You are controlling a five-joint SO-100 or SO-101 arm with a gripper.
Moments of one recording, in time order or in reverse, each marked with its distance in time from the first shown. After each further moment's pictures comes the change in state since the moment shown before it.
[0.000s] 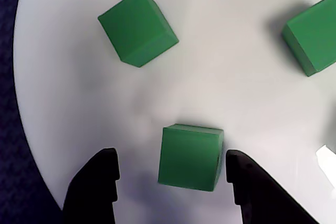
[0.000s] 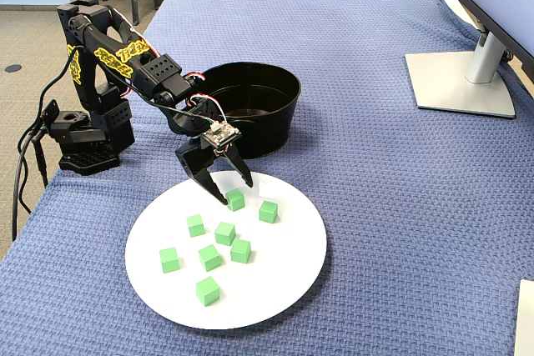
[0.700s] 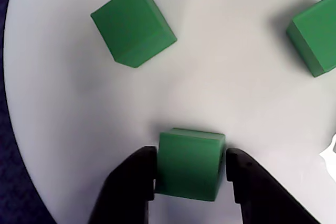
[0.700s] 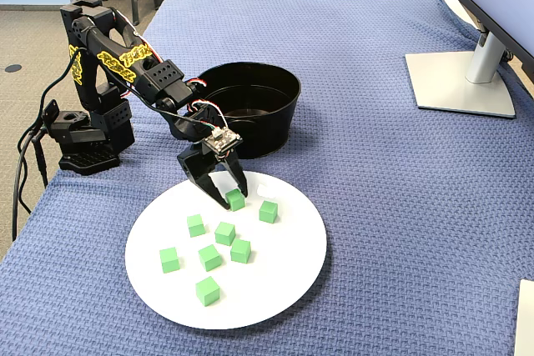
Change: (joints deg) arm 0.0 -2.8 0.4 -4.0 0.7
